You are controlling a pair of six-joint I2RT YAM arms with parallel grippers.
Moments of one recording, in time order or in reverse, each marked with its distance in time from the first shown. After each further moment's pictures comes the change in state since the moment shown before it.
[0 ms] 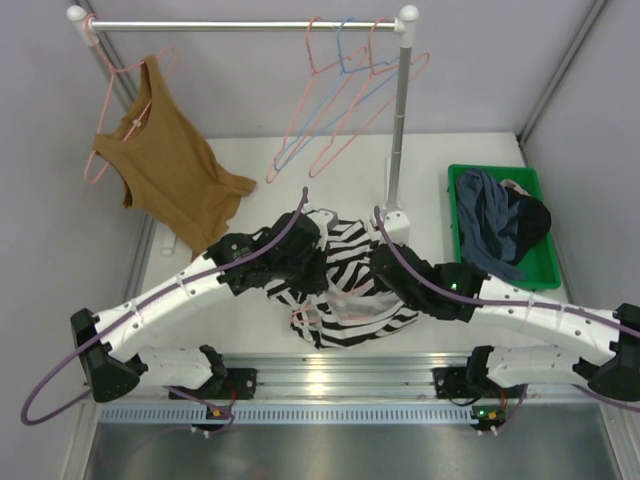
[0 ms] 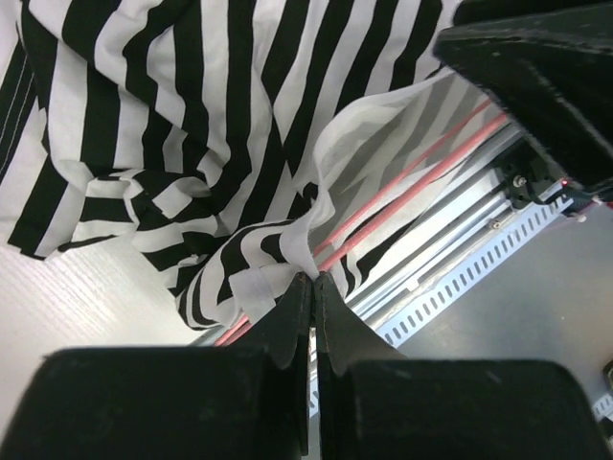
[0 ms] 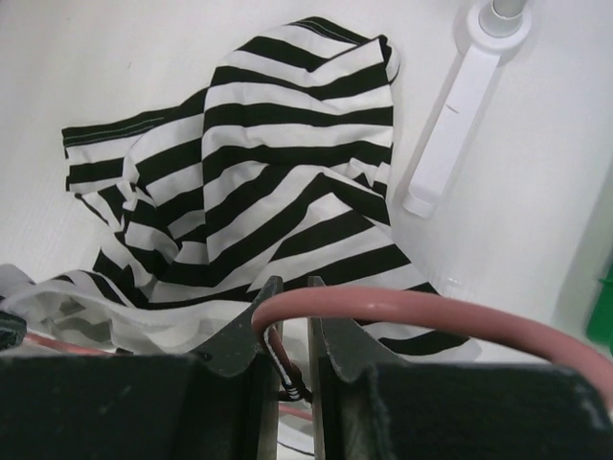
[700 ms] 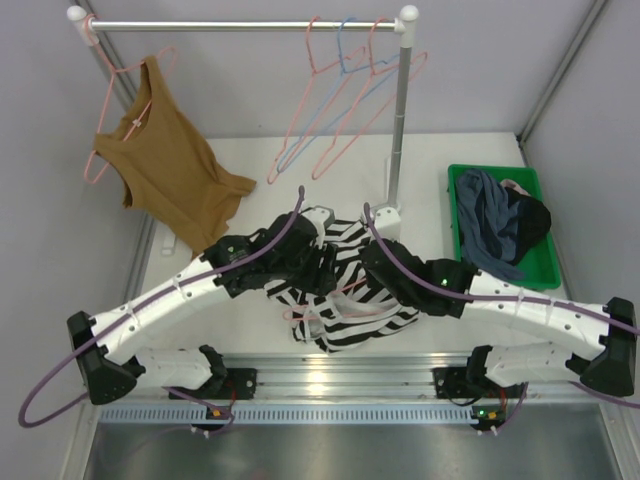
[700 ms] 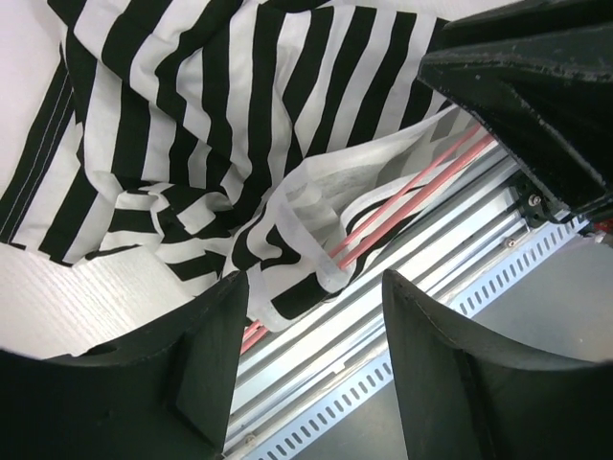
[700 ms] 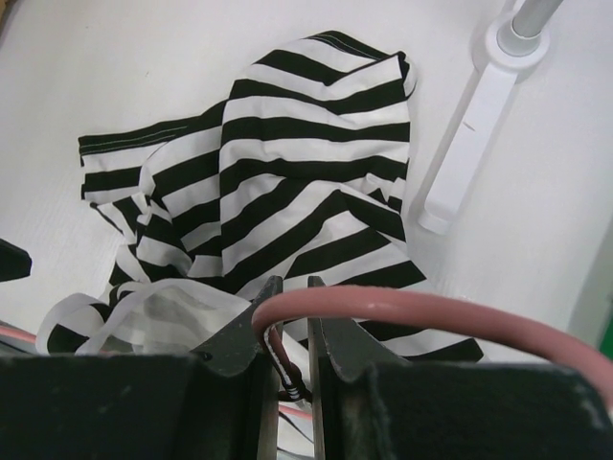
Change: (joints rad) left arm -0.002 -0.014 -0.005 0.026 -0.055 0.011; right arm 0.000 0.066 0.042 0.037 -0.012 -0.025
